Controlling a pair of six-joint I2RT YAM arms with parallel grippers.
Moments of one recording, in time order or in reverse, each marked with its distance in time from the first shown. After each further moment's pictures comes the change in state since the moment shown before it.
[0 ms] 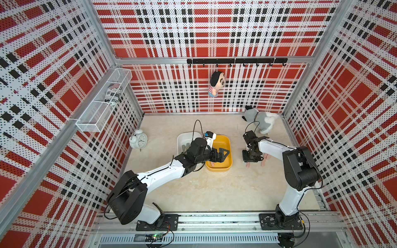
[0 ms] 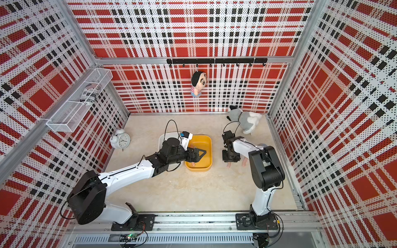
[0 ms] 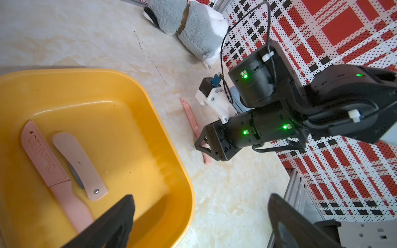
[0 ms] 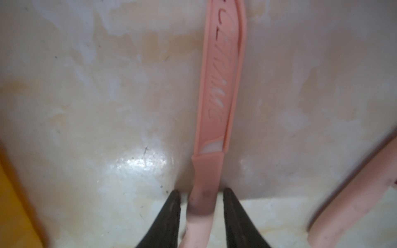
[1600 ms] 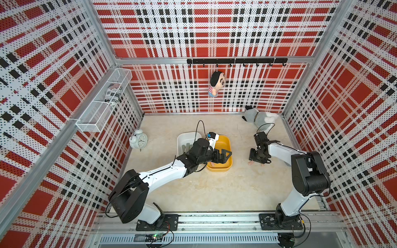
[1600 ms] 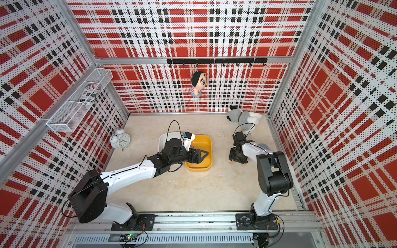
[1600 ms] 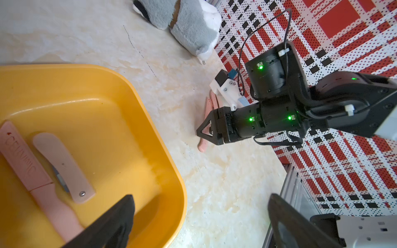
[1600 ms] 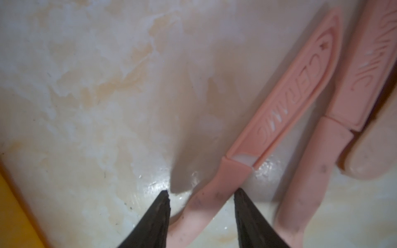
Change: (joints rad) left arm -0.024 0.010 0.012 0.000 0.000 0.000; right arm -0.140 -0.098 -0.132 0.150 -0.049 0.109
